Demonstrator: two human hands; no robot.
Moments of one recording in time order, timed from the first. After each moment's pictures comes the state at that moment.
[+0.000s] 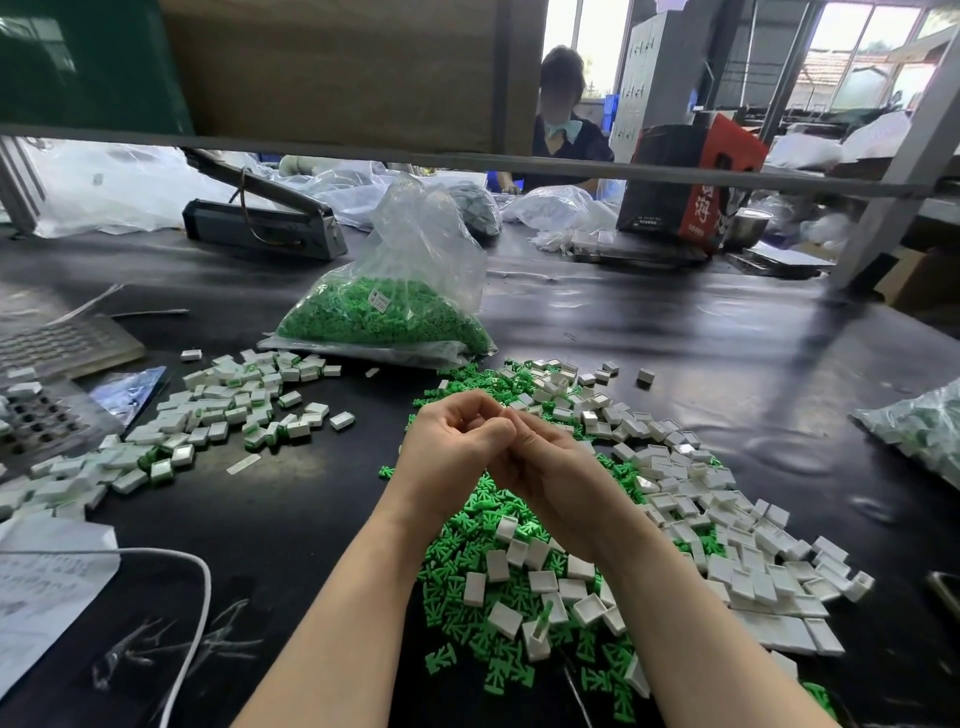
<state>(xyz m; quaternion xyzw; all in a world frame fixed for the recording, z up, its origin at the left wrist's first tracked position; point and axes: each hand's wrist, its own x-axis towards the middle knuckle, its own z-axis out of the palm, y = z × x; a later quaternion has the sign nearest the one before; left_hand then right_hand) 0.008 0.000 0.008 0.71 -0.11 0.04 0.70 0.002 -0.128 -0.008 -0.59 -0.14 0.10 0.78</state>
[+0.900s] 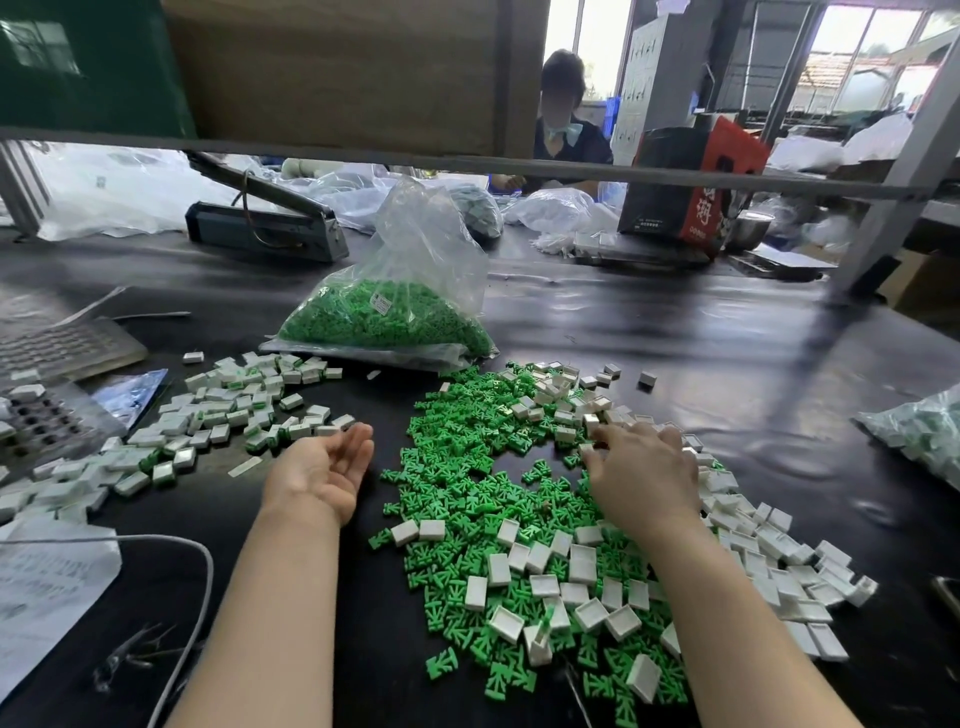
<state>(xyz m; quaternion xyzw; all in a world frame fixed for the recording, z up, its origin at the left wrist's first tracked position) 0.043 0.087 -0.010 0.34 0.29 0.00 0.89 0.017 -0.185 -0.019 -0.98 0.11 -0.09 0.11</state>
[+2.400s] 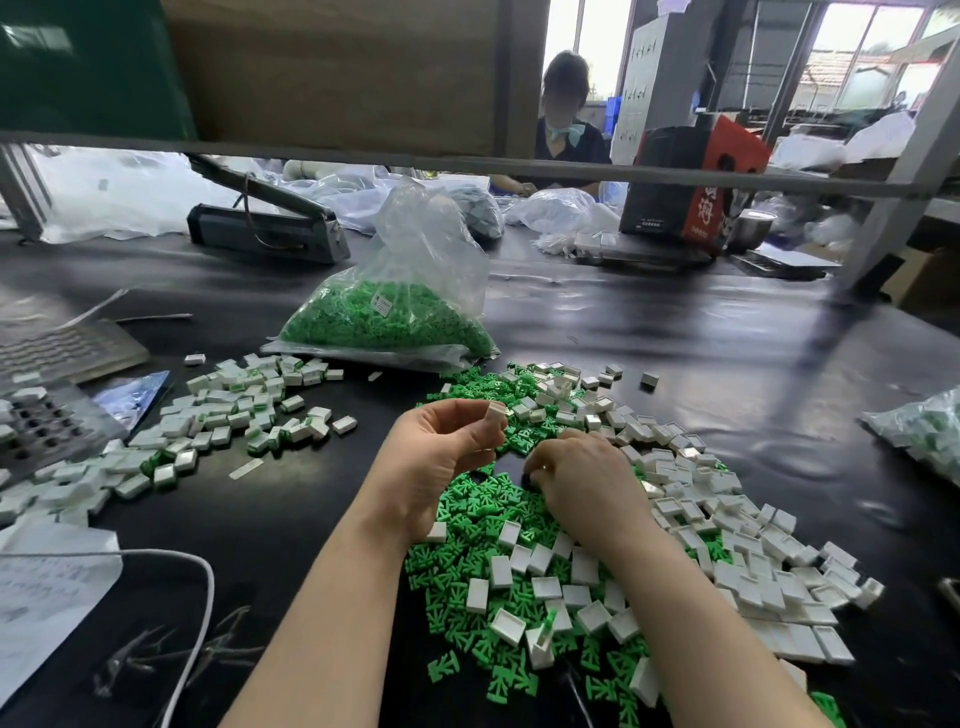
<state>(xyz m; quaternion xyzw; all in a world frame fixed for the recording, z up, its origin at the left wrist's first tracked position) 0.015 0.014 0.007 0.58 -0.04 -0.07 0.81 0.019 -0.153 -0.024 -0.98 -0.08 -0.12 0.14</state>
